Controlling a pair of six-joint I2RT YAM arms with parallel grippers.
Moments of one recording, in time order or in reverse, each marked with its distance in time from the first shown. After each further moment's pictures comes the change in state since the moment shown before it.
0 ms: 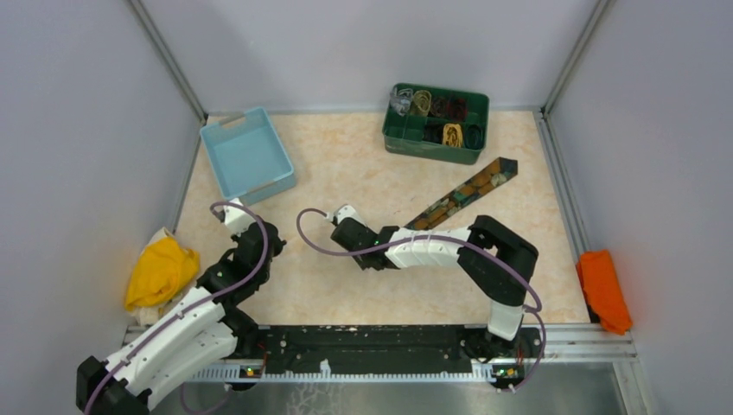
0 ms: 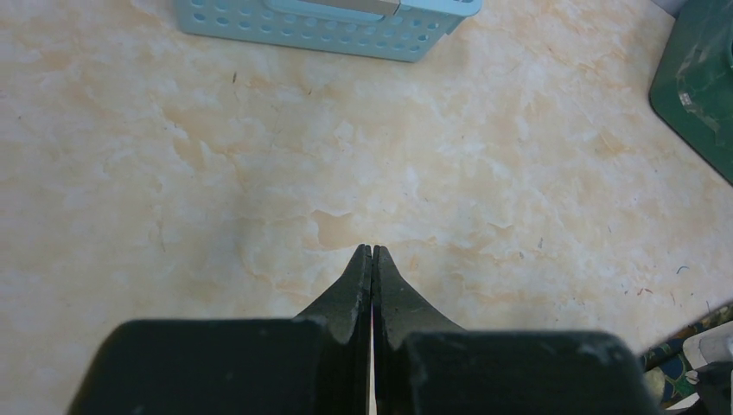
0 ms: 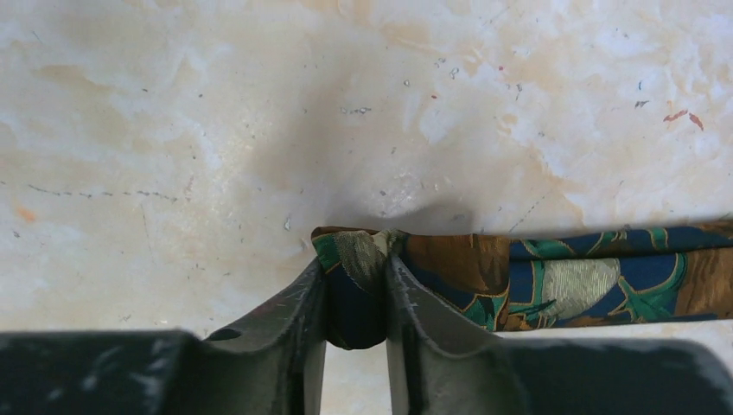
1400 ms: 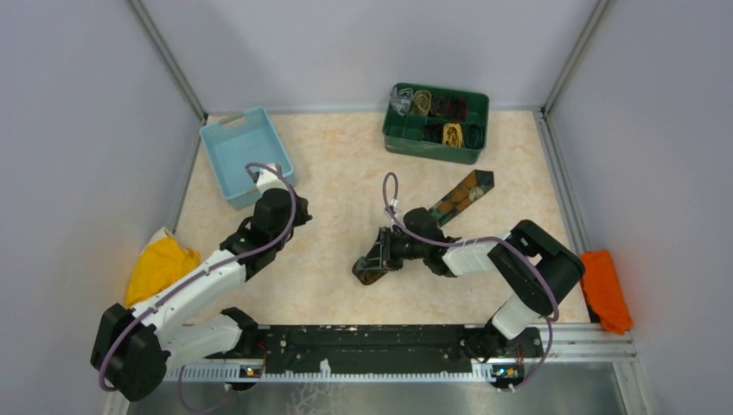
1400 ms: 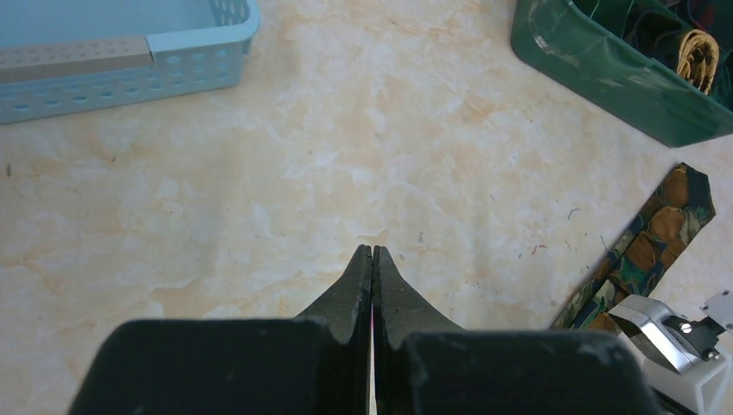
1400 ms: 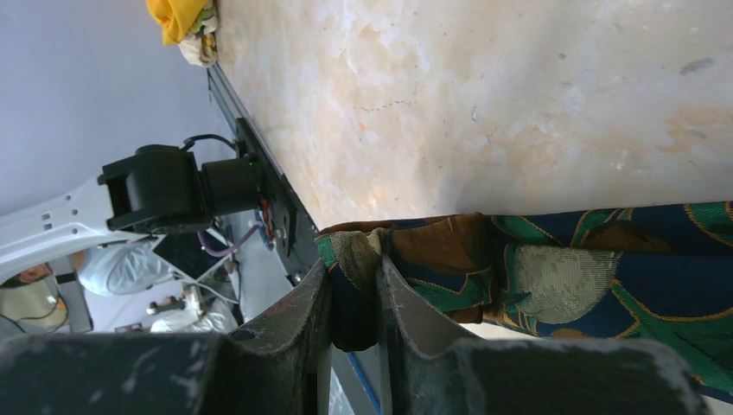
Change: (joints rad) left arm 0.043 0.342 0.178 0.297 0.282 0.194; right arm -0.341 -0.213 -0.547 0.819 -0.952 0.683
